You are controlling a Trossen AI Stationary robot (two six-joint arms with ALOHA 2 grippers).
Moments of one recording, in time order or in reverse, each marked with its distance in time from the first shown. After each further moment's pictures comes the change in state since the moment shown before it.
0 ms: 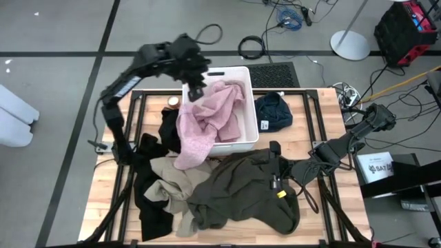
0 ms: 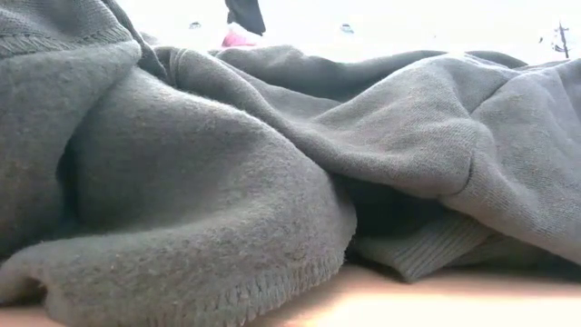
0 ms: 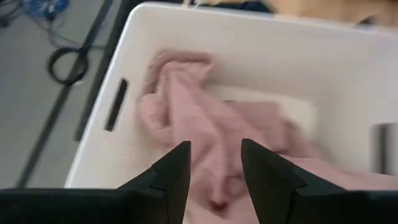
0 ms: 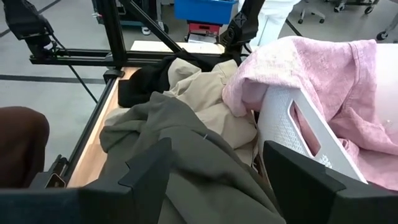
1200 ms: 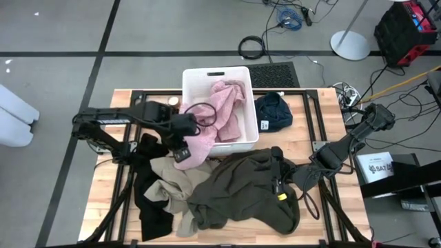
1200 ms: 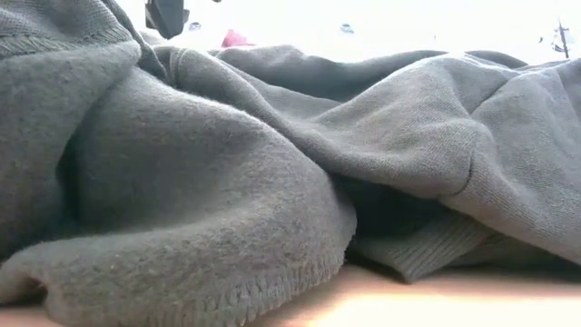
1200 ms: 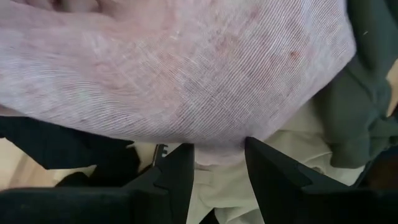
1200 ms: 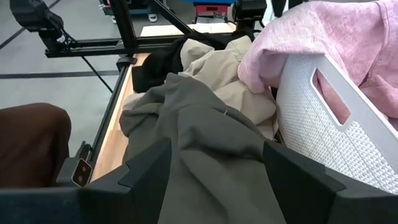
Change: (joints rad) left arm -0.510 -0.328 -0.778 0.020 -0.019 -0.698; right arm 0.051 0.011 0.000 -0.069 -0.013 0.141
